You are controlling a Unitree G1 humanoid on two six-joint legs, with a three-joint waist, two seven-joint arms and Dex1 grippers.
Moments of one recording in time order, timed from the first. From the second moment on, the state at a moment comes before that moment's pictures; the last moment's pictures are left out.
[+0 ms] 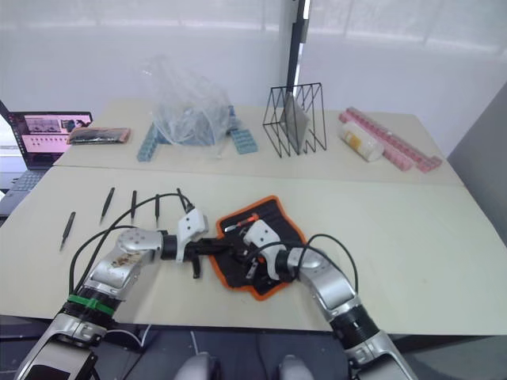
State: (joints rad) left arm -0.49 0.53 -0.23 0.23 -0.19 0.22 -1.06; right arm -0.42 -0.31 0.38 0.02 0.17 0.43 0.80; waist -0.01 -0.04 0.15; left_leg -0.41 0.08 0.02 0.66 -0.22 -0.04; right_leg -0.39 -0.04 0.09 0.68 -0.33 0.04
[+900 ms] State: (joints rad) left arm -0.50 0.53 -0.24 0.26 -0.18 0.21 -1.08; right arm -0.25 -0.54 0.41 -0.36 0.20 0.64 0.85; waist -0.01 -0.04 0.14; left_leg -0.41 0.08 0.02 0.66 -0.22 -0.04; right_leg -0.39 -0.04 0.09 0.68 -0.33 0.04
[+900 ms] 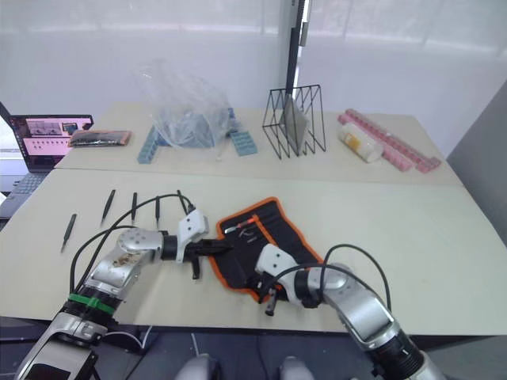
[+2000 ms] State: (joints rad) left arm -0.08 0.78 0.41 0.00 -0.51 0.44 -1.01; right arm 0.03 -0.40 -0.06 -0.24 0.39 0.32 0.72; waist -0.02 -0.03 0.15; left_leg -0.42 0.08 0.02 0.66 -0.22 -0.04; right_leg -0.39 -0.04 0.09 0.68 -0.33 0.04
